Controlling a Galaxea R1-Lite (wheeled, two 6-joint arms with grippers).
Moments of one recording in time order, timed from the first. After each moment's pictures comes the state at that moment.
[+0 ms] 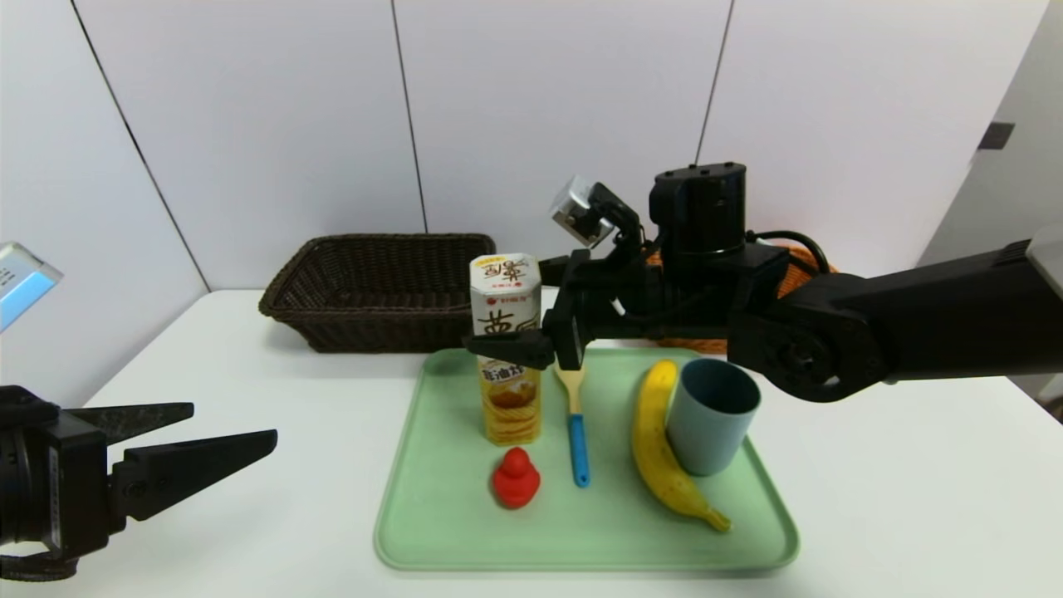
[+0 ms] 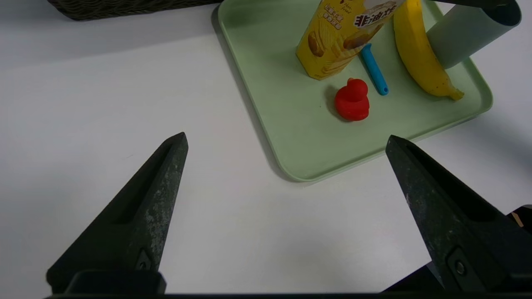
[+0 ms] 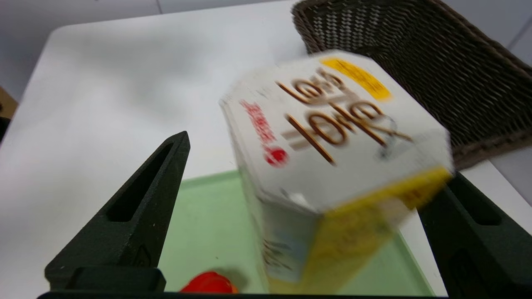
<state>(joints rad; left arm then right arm) -0.33 0.99 -0.78 0.23 -0.18 -0.17 0.63 1.98 -1.31 -0.47 0.65 -0.22</state>
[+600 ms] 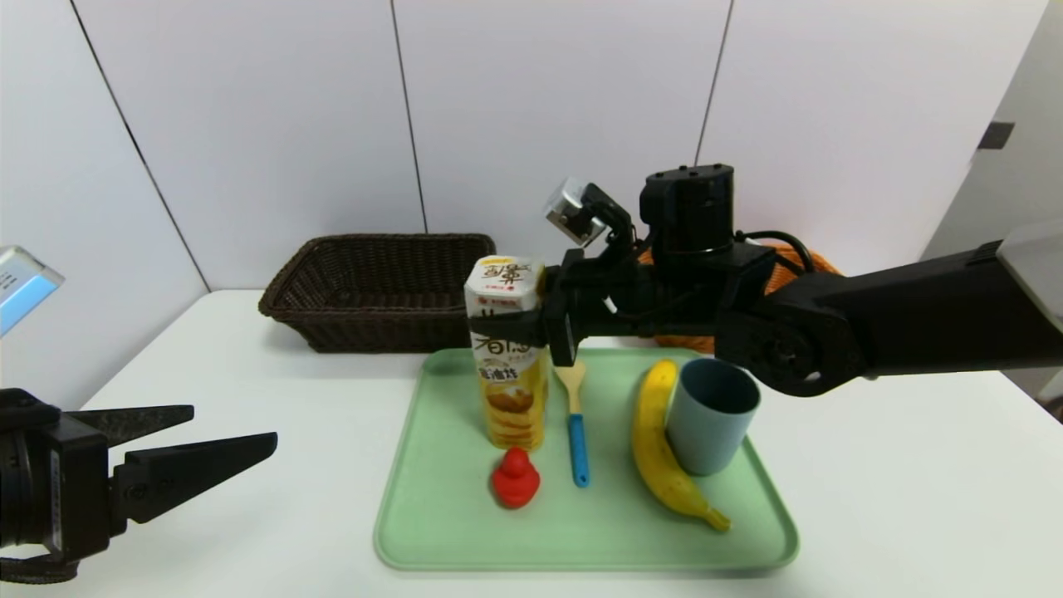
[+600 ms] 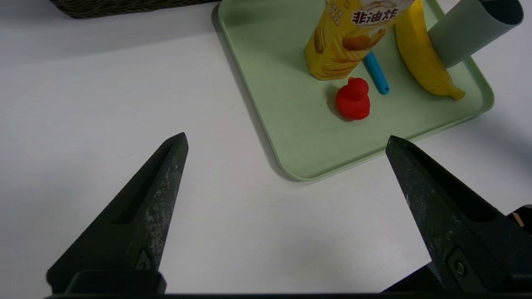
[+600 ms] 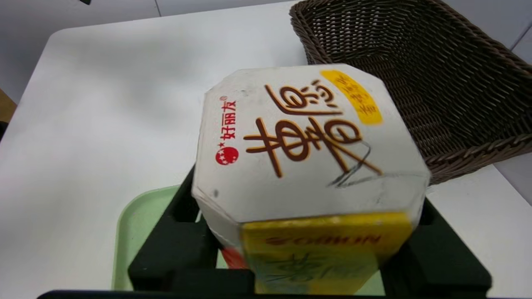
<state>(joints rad) -0.33 0.99 -0.78 0.23 -0.18 -0.17 0.63 2.01 -1.34 -0.47 0.66 -0.22</state>
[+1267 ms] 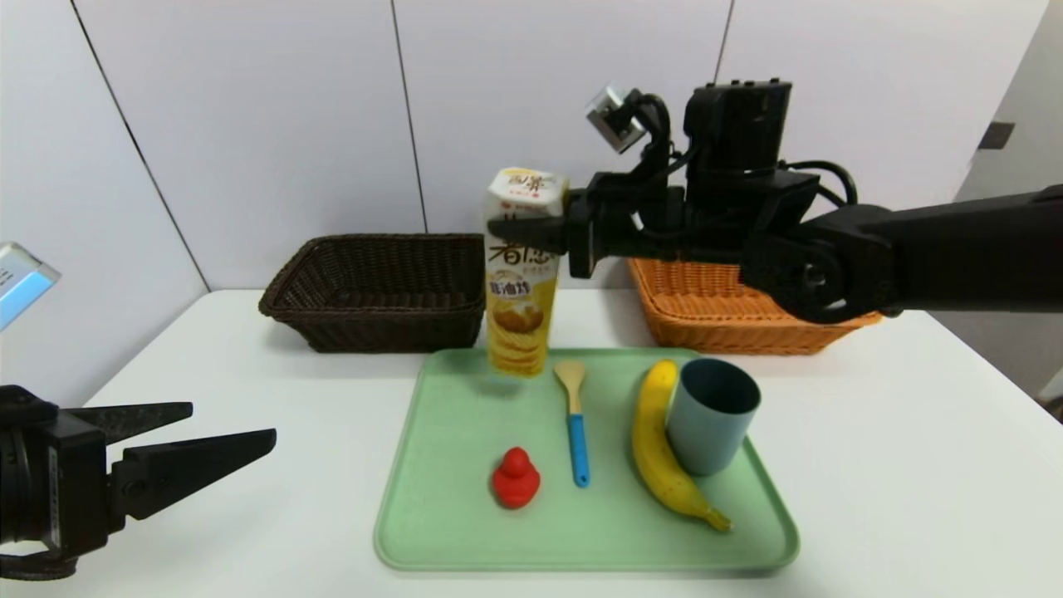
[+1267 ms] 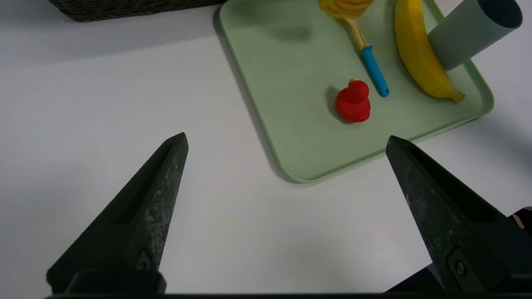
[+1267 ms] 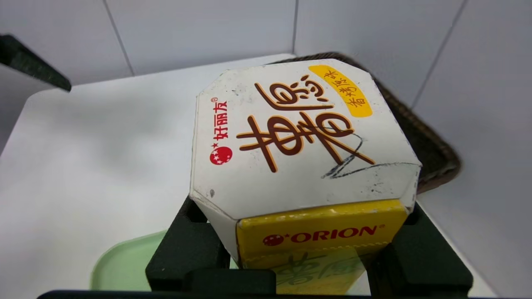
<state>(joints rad) -0.33 0.99 -0.78 0.23 -0.18 -0.17 0.56 1.99 -1.55 -0.41 0.65 -0.13</state>
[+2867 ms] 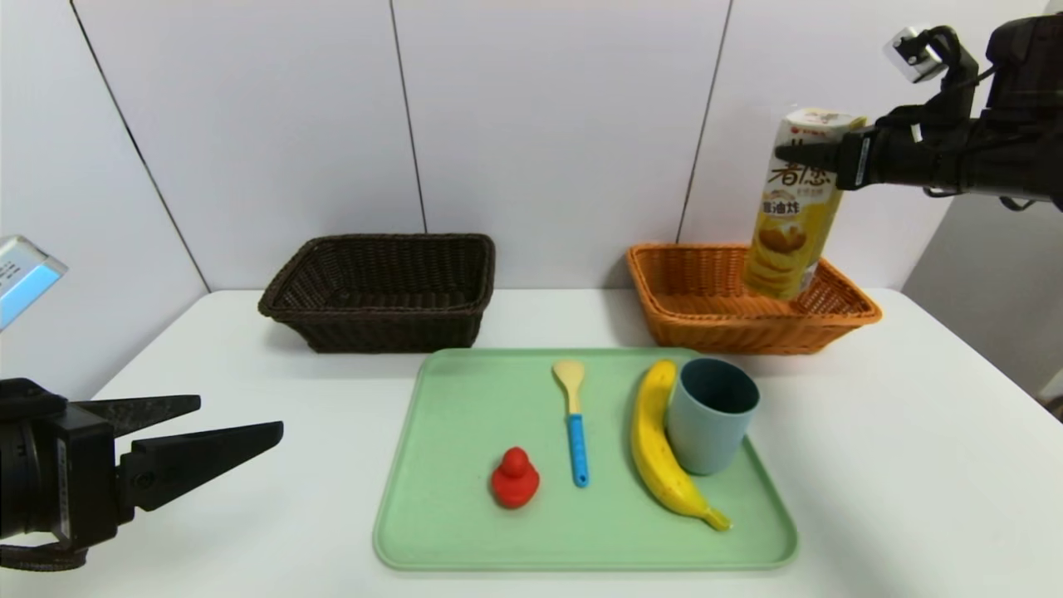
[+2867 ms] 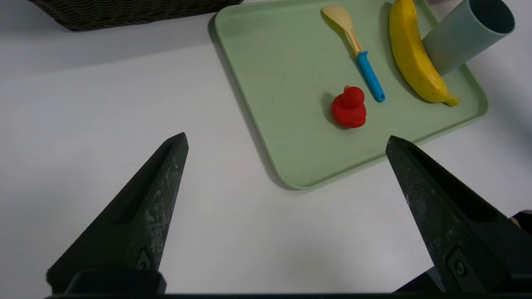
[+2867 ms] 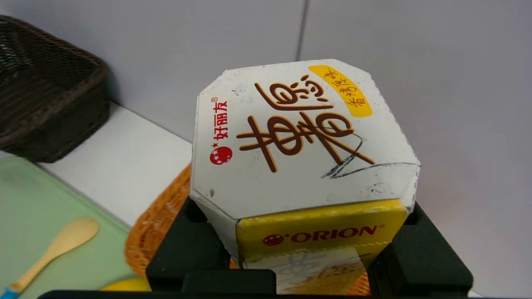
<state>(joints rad) -0.33 1.00 -0.78 0.20 -0.18 -0.17 -0.06 1.87 -1.58 -0.15 0.52 -0.19</state>
